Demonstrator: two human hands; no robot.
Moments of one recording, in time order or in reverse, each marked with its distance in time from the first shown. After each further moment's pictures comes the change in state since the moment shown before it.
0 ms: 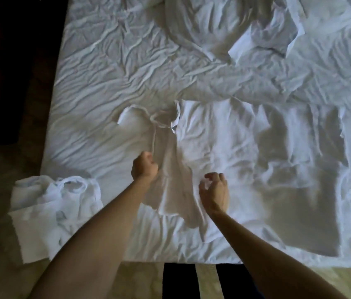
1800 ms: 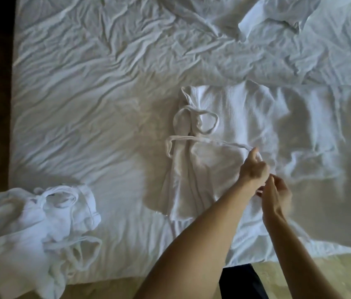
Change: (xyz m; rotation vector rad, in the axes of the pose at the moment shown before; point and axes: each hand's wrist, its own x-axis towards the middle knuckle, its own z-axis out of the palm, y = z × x) left_hand -0.098 0.123 0.124 -0.489 -0.921 0.071; right_hand 0.027 0.043 -0.019 0.607 0.425 0.527
